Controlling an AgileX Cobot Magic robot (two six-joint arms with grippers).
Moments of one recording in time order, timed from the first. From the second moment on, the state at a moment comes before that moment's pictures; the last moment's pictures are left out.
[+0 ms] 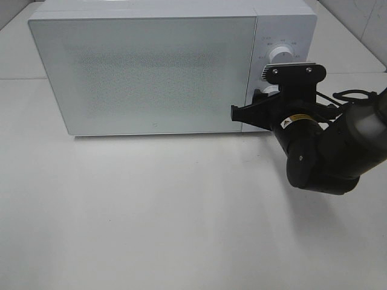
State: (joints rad) left arm 0.04 -0.01 -0.52 -0.13 1.08 0.16; right arm 0.53 2.05 -0.73 0.59 -1.15 -0.15
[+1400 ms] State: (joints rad) left arm 0.04 -0.01 -0.52 -0.13 1.08 0.16; right arm 0.52 2.06 -0.71 0.53 -1.19 1.06
